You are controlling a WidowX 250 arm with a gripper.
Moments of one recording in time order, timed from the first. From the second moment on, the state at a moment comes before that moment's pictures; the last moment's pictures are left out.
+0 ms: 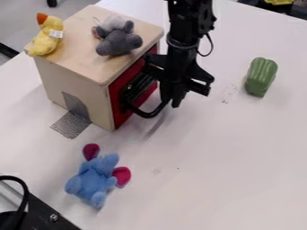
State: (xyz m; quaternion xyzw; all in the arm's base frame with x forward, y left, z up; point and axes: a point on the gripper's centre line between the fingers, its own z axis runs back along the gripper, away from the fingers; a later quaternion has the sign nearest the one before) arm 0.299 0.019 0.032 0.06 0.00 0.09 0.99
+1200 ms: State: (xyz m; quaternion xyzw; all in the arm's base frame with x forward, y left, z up) arm 0.305 -0.032 0.082 -0.01 -0.06 0.05 1.00
